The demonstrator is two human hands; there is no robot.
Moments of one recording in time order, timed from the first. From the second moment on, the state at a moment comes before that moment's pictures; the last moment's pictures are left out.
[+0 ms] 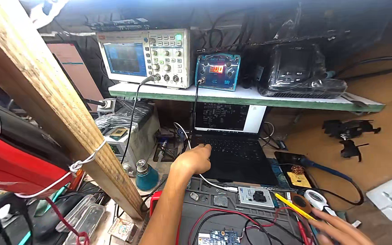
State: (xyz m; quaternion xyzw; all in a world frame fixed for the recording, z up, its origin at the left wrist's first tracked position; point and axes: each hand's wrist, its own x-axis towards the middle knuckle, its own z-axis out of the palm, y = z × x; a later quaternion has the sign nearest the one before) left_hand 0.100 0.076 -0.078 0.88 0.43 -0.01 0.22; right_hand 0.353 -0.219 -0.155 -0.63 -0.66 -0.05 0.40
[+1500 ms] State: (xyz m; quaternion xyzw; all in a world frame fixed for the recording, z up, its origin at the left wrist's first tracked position) left_hand 0.100 0.076 -0.104 0.83 0.52 0.02 0.20; right_hand 0.423 0.060 -0.221 -0.73 -0.63 -0.07 0.27
